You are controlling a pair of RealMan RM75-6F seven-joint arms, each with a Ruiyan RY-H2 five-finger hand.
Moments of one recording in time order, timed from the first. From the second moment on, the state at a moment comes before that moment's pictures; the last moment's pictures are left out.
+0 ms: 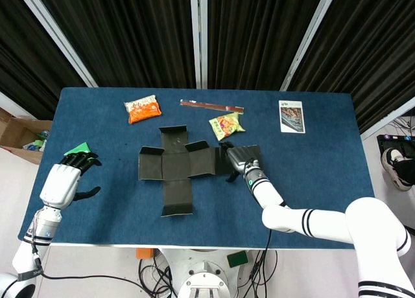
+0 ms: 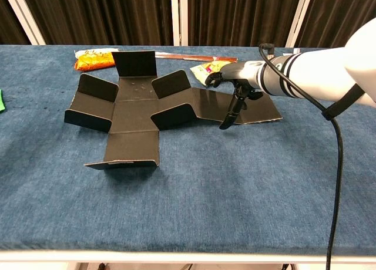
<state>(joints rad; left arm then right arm) -0.29 -1.26 -0.07 -1.51 1.57 1.41 0.00 1.15 -1.63 0.15 -1.39 -0.32 0.75 -0.53</state>
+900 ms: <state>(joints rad) -0.31 -1.28 -0.08 -1.49 1.55 1.39 0.00 1.30 -1.74 0.14 -1.27 -0.10 0.81 -0.74</state>
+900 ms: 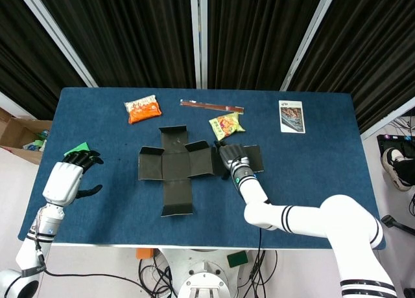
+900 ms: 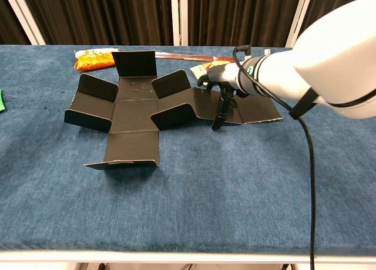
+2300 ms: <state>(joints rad) -0.49 -1.67 -0.12 -1.12 1.35 1.13 0.29 1.17 -1.67 0.13 -1.37 -0.44 0.74 -0.51</state>
